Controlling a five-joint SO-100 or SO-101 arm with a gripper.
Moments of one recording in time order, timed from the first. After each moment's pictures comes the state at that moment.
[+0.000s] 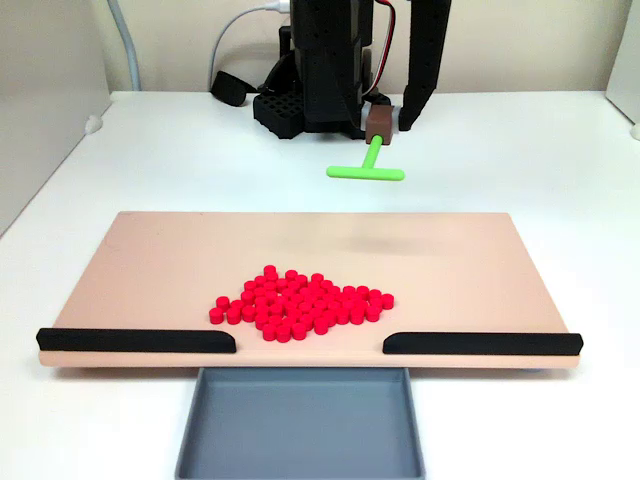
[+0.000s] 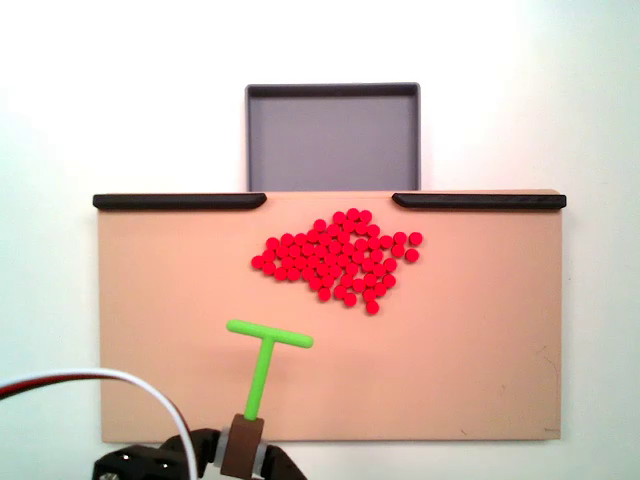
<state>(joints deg) -8.1 96.9 93.3 90.3 -65.6</state>
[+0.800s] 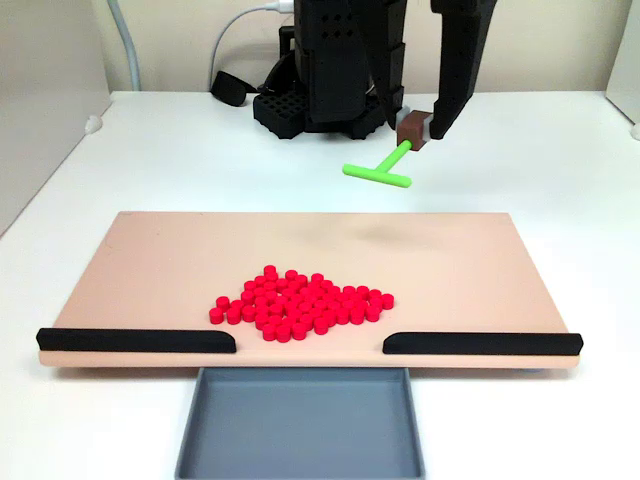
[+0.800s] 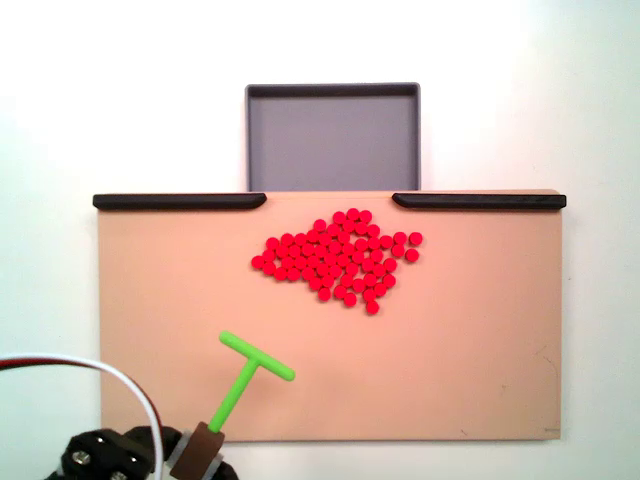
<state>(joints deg) -14.0 95.0 93.2 90.1 -41.6</state>
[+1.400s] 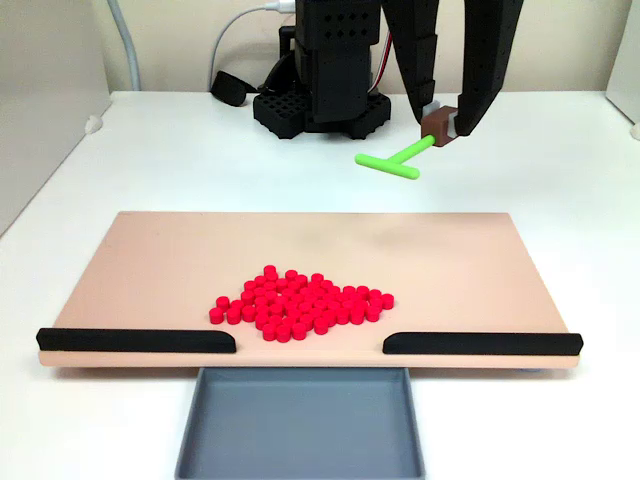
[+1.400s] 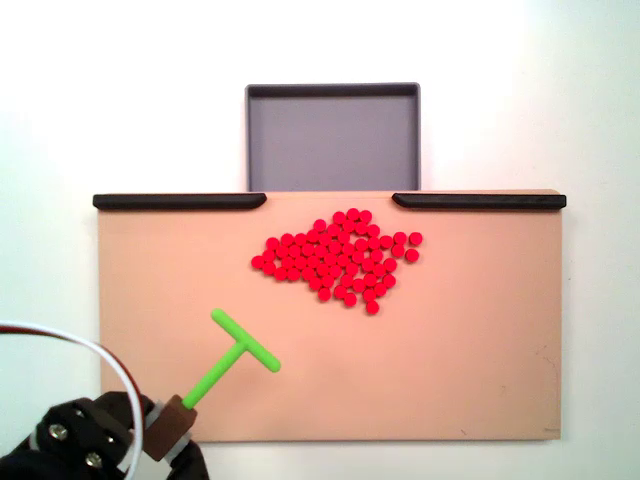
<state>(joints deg) -15.6 92.0 86.9 90.1 -28.0</state>
